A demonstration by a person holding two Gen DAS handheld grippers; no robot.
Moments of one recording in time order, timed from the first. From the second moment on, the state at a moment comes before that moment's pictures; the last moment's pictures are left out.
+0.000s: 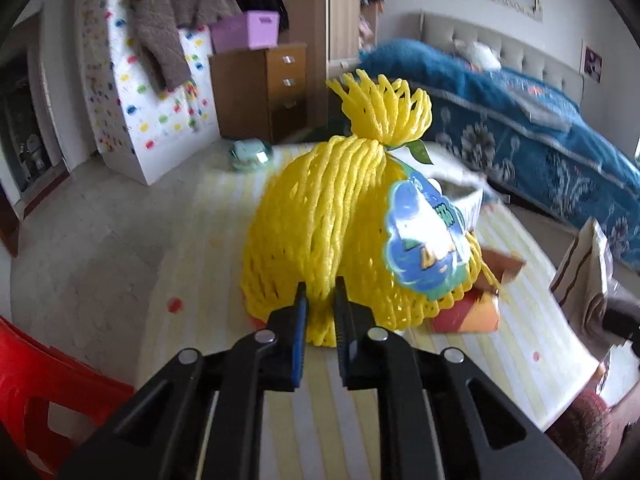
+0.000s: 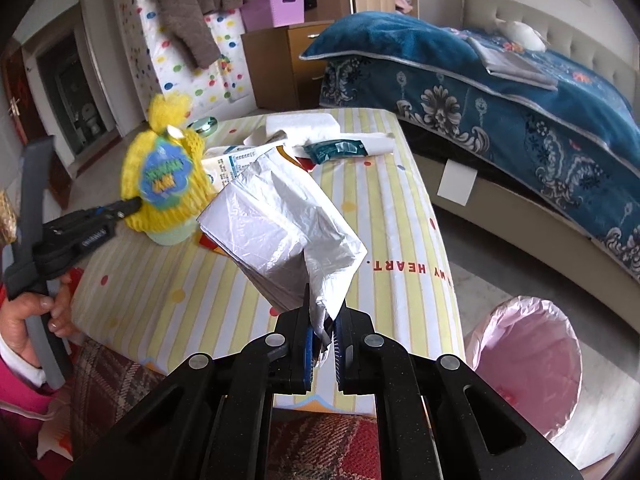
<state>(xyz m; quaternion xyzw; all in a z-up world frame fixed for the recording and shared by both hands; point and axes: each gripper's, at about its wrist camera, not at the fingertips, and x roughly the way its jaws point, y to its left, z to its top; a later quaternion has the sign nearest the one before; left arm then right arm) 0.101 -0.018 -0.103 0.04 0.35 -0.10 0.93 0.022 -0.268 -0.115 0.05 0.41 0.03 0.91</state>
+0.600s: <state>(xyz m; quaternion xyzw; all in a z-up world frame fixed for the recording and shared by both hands) 0.042 -0.073 0.017 0.04 0.22 -0.20 0.95 -0.031 -0.321 -0.065 0.09 0.33 -0.03 0.94</state>
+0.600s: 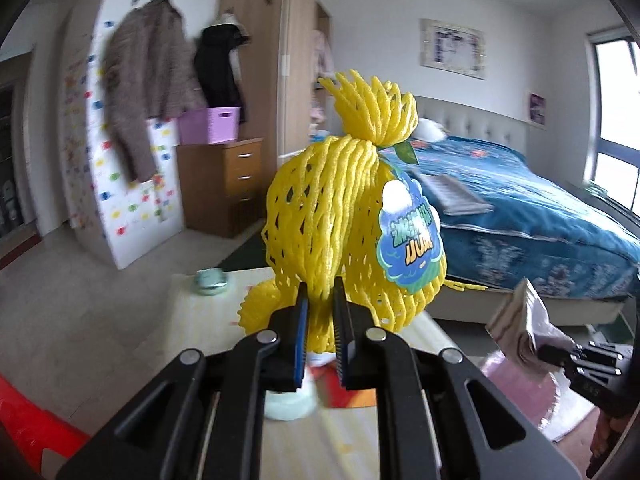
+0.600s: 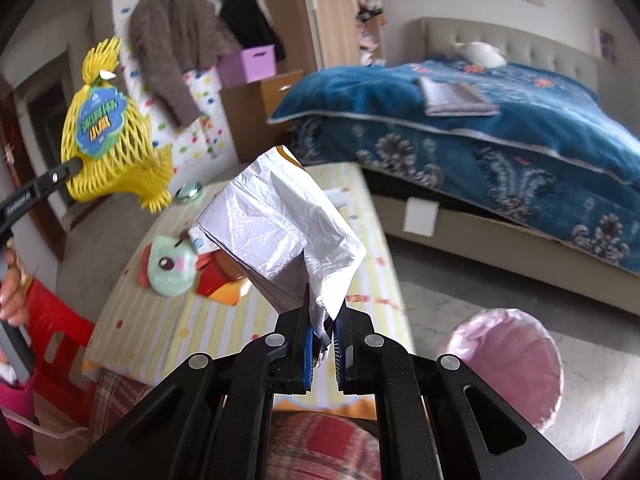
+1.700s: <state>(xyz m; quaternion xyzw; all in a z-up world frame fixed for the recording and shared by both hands) 0.009 -0.415 -0.134 0.18 0.36 -0.43 0.81 -0.149 -0.532 -0.126 0.23 0.34 -0.28 0.87</state>
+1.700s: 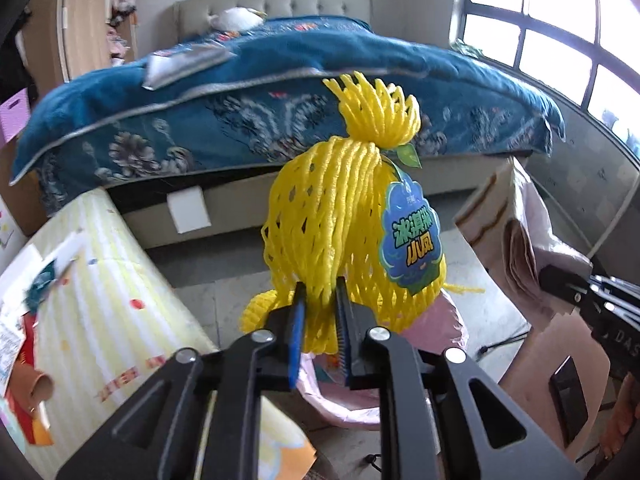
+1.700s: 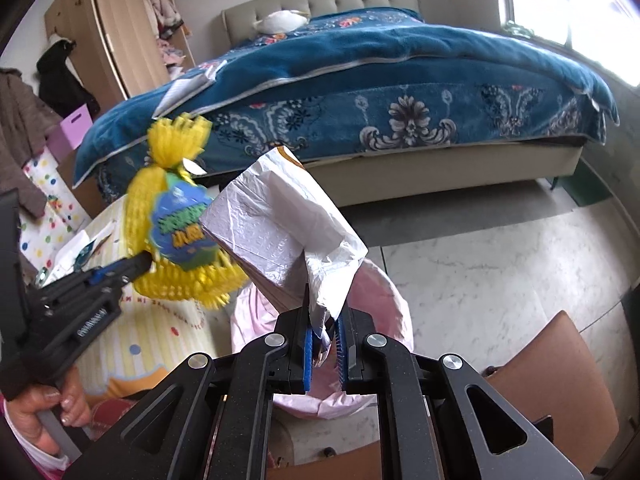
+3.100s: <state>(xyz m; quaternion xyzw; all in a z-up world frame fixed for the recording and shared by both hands) 0.044 -0.132 -0.093 0.09 0.35 -0.21 0.91 -0.054 -0.368 -0.099 0.13 0.39 -0.11 0.91</state>
